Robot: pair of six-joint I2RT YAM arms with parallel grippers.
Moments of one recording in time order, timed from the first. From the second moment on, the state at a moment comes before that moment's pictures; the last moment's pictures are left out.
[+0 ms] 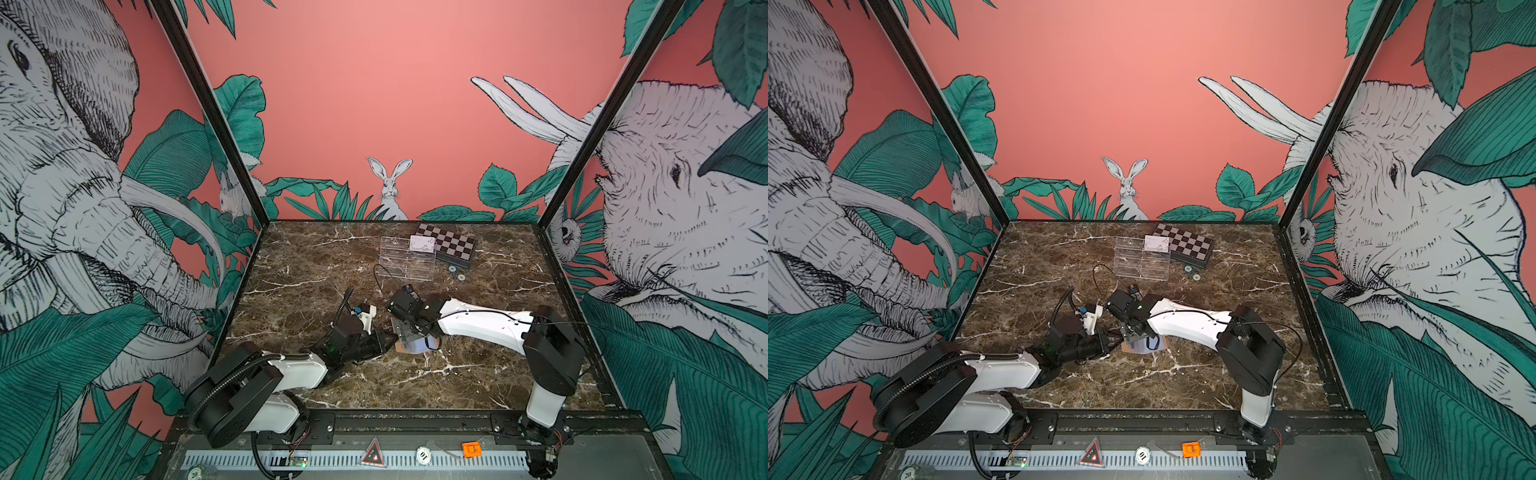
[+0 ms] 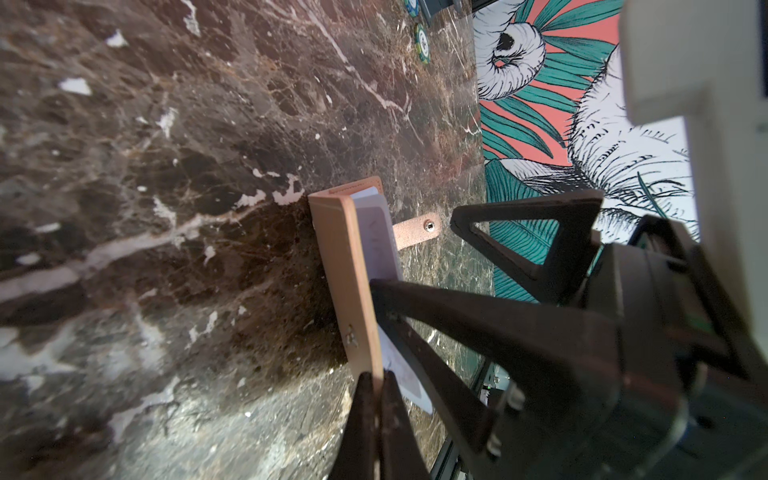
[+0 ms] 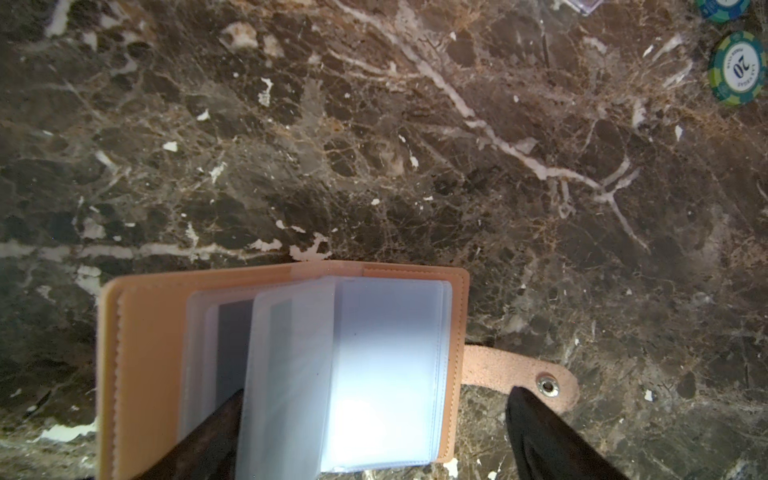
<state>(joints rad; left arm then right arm) -0.76 1.35 0.25 0.63 0.35 -1.04 1.00 1.80 1.27 -0.77 0.35 0.60</state>
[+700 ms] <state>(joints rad) -0.76 1.30 0.27 0.43 0.35 -0.93 0.88 1.55 1.01 -0.75 0.36 0.59</state>
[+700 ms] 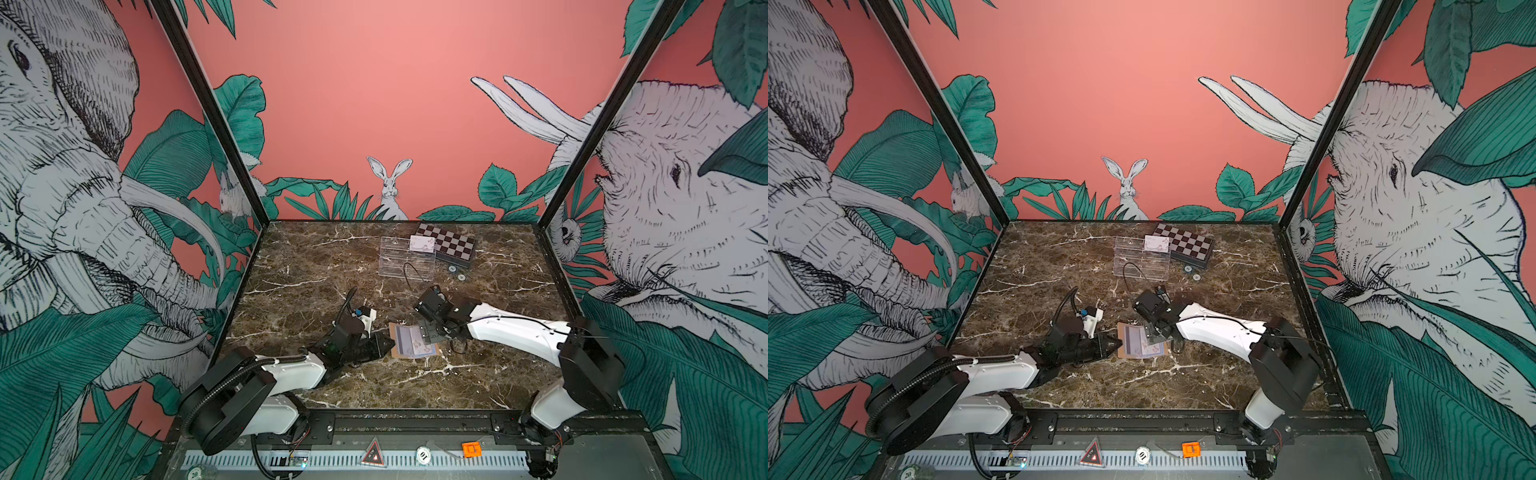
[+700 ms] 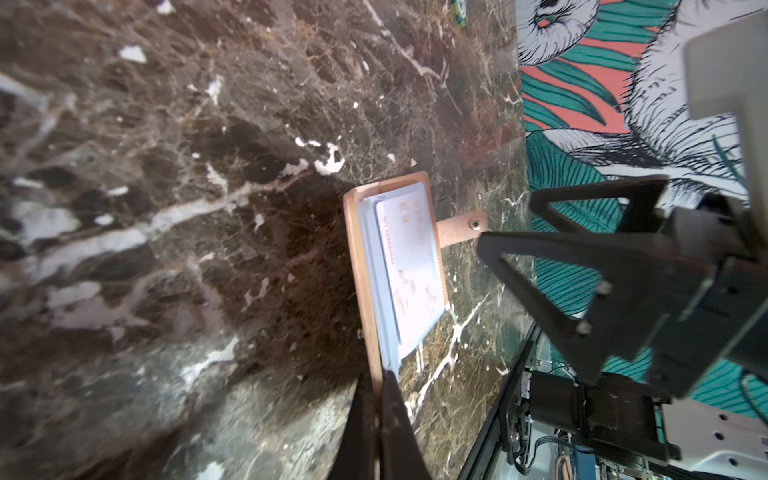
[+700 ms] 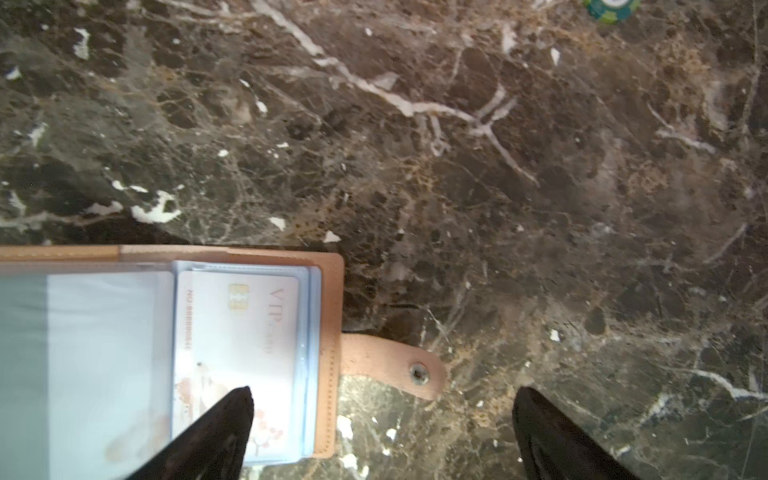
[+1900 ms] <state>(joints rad) -0.75 0.93 0.45 -0.15 -0.03 -0.70 0.52 0.87 0.62 -0.61 -0.05 0.52</state>
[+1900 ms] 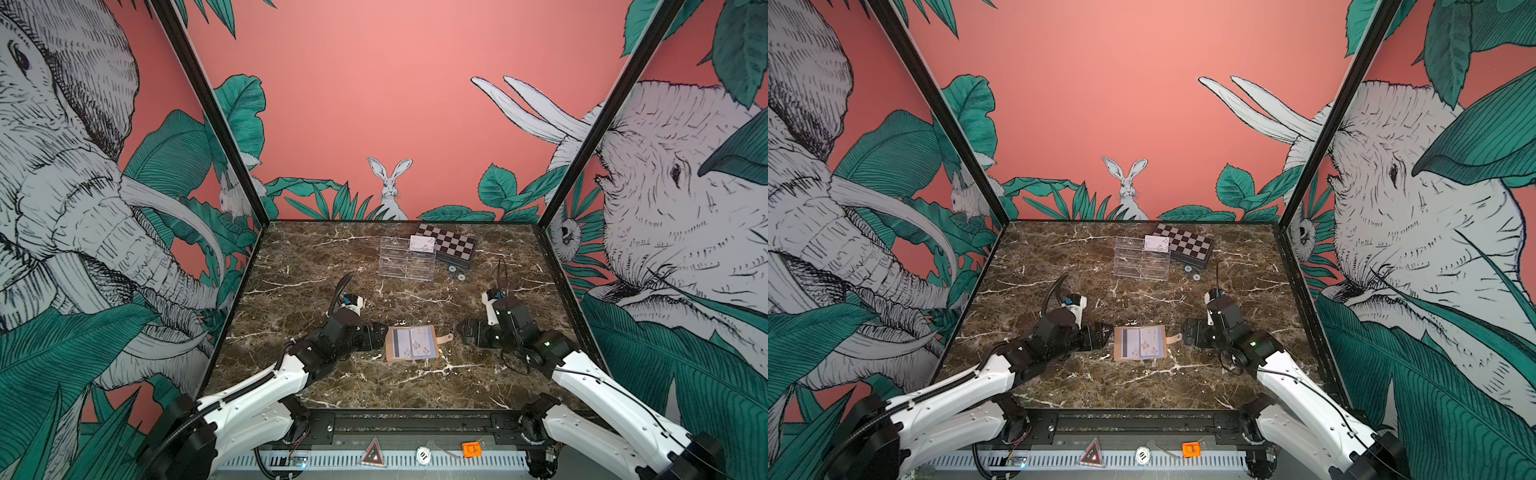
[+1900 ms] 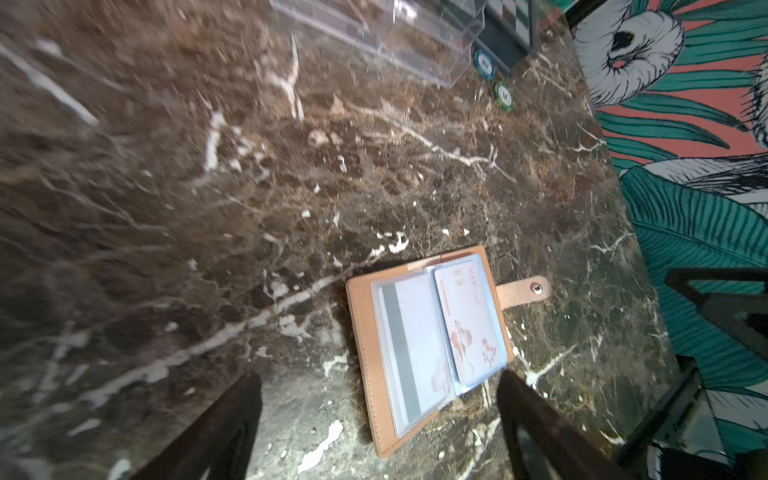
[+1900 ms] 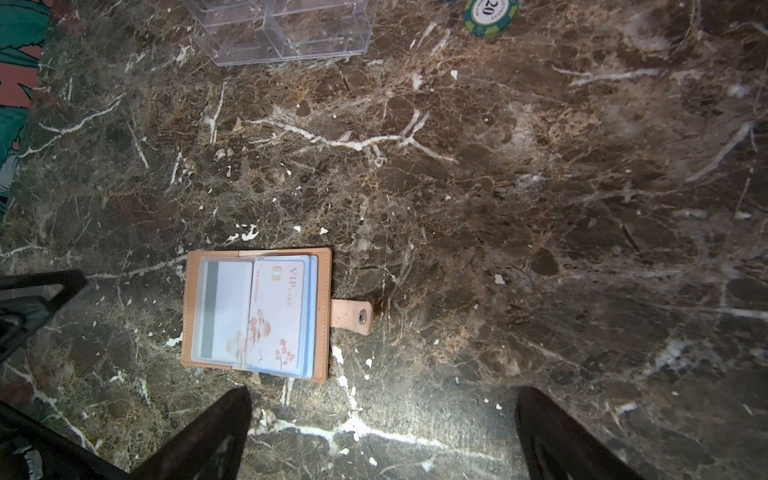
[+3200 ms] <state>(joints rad) -0.87 1.30 0.46 0.33 0.27 -0.91 0.48 1.18 0.51 -0.06 -0.52 0.75</state>
